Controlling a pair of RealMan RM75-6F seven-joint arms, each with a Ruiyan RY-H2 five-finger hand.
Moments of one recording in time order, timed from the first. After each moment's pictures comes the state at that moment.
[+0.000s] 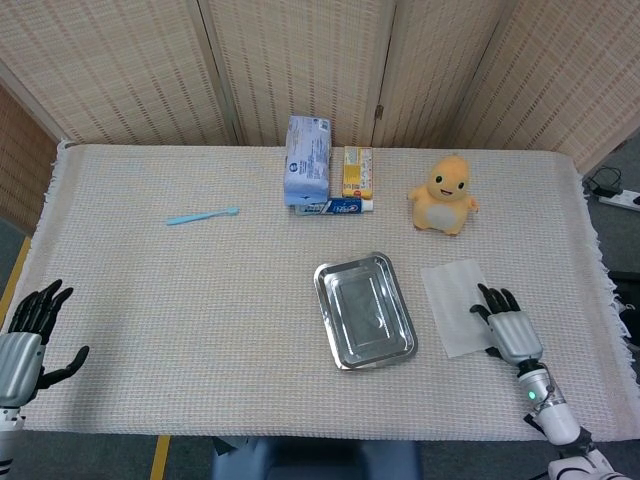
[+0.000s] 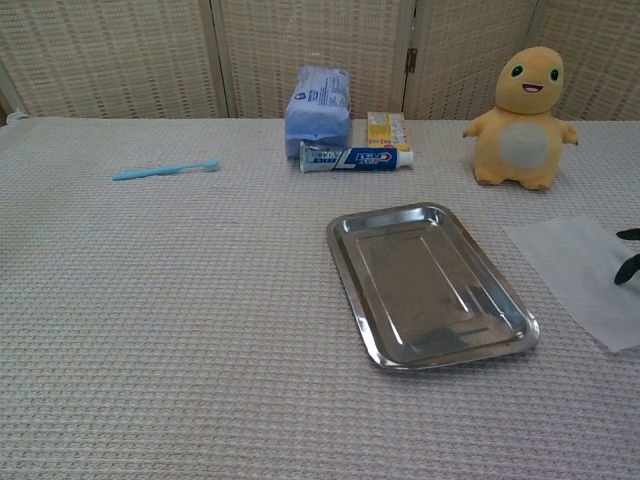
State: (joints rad) left arm -0.12 -1.14 -0.04 -1.53 1.57 1.55 -0.21; right arm 0.30 -1.60 0.00 -0.89 -1.50 1.13 0.13
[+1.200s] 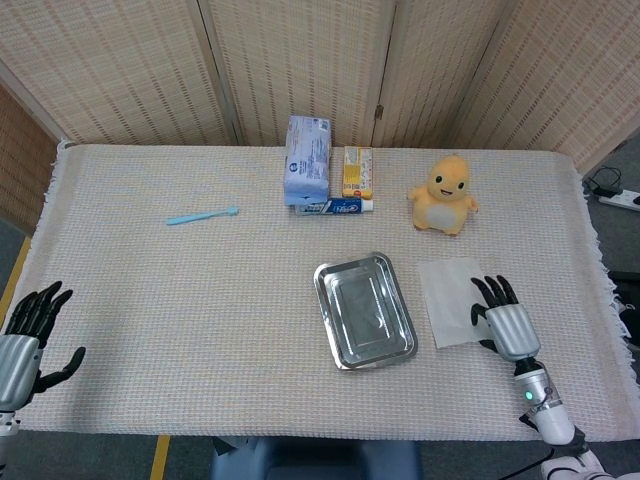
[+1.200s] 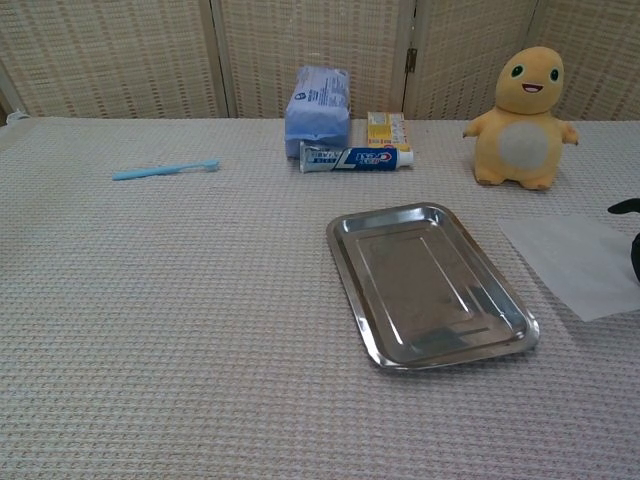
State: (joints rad) left arm -0.12 -1.12 -0.03 -1.52 1.62 1.58 -0.23; right arm 0.29 -1.72 0.01 -0.69 -1.57 1.35 0.26
